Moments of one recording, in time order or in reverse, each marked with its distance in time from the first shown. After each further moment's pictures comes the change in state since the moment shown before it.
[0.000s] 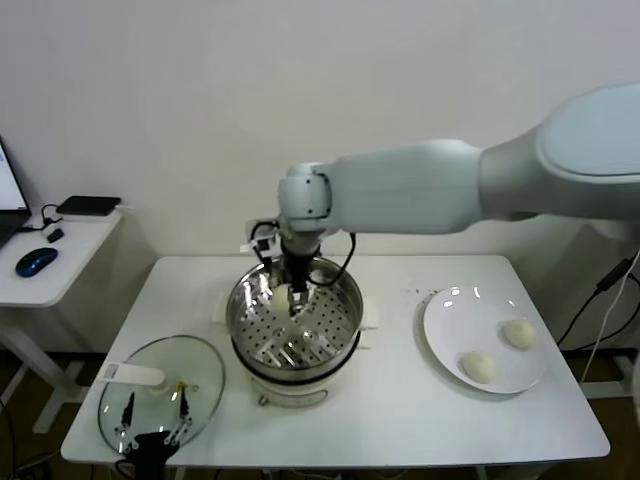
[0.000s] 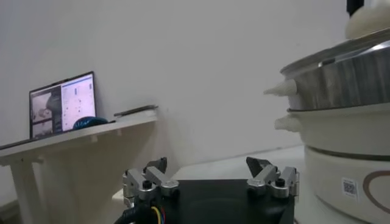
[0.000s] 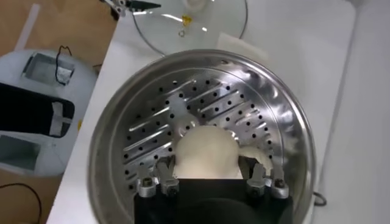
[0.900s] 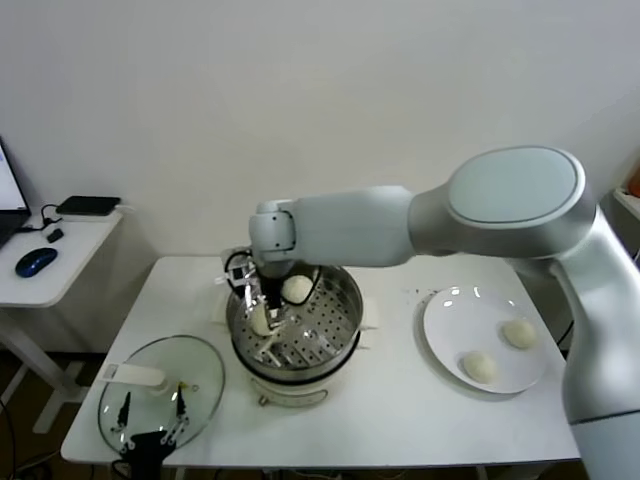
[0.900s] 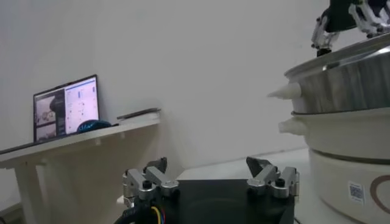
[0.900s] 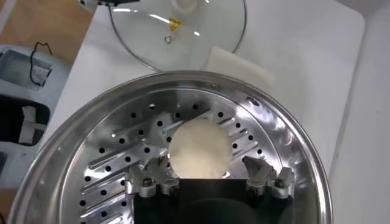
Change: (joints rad) left arm 0.007 0.000 -0.012 -0.012 -0.001 -0.004 -0.002; right arm -0.088 0.060 0.008 -0.098 -0.046 0.023 0.022
